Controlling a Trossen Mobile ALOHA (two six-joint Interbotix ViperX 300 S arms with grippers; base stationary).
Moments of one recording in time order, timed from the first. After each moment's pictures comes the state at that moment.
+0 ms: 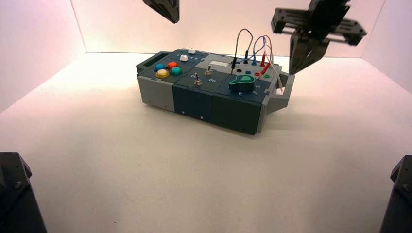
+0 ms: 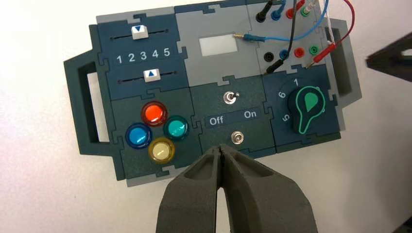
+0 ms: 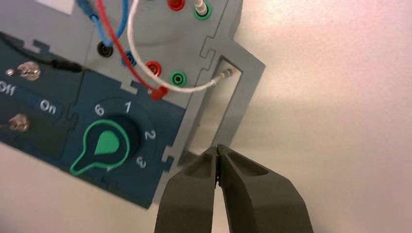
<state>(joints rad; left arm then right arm) -0.52 -0.10 0.50 -0.24 0.72 0.23 0.36 -0.11 0.81 -0.01 0.58 0.46</state>
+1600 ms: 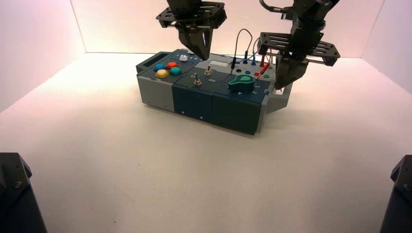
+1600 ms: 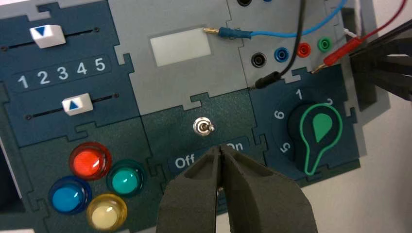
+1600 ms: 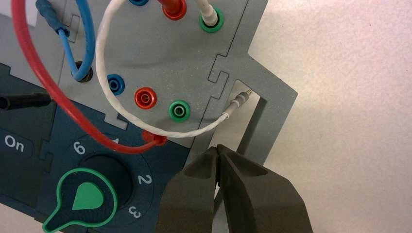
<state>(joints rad) -0.62 0.23 0.37 -0.27 0.64 0.22 0.37 0.09 0.76 0.00 0.46 0.47</state>
